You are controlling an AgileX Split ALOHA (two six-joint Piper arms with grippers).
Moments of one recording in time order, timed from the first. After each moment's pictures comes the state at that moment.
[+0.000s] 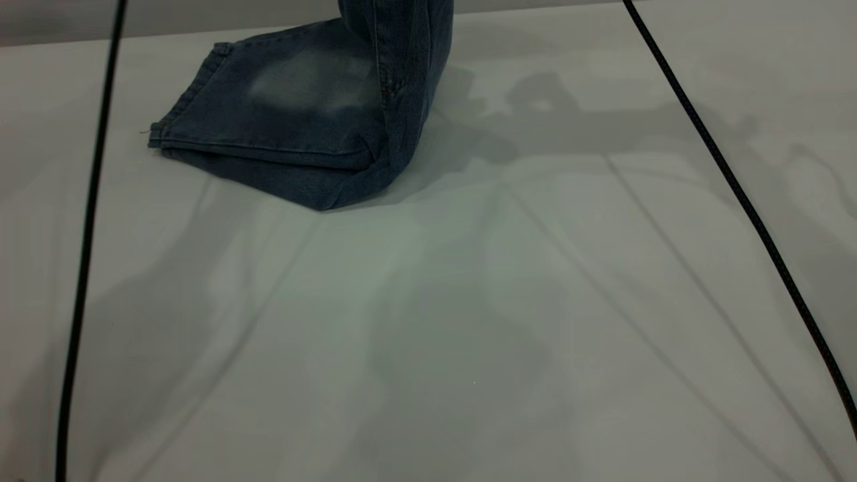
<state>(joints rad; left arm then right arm) -0.32 2.55 -2.52 0.24 1.22 0.08 0.14 2.31 -1.75 1.47 1.16 -0.93</state>
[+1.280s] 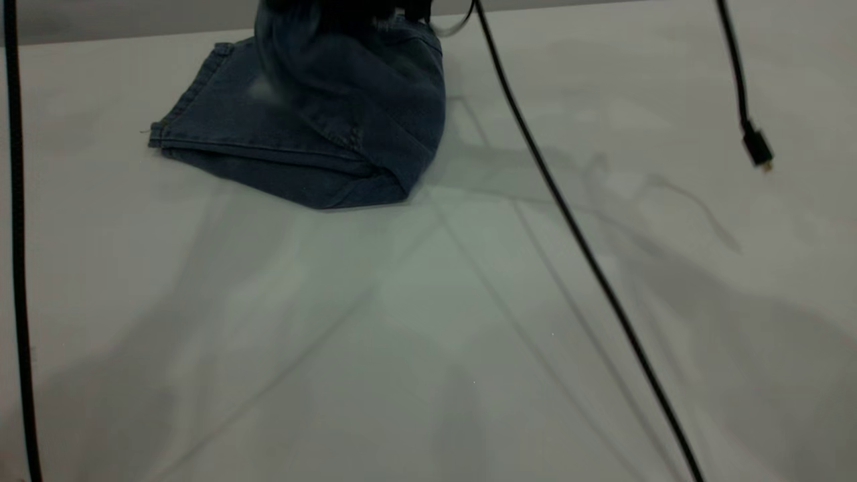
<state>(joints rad) -0.42 2.20 -2.54 0.23 1.22 0.08 0.44 2.43 -1.75 1.64 0.60 -1.02</state>
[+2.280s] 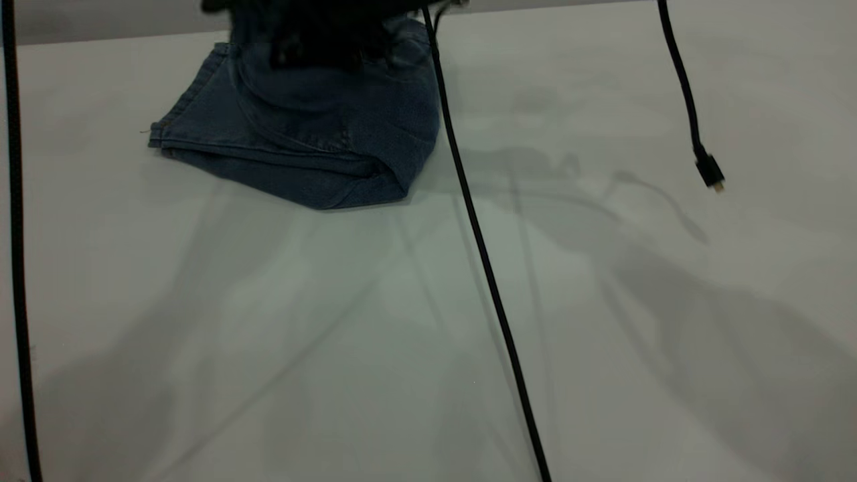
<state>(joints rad) -0.42 2.20 -2.54 0.23 1.22 0.10 0.47 2.52 -1.88 1.69 0.67 -0.98</state>
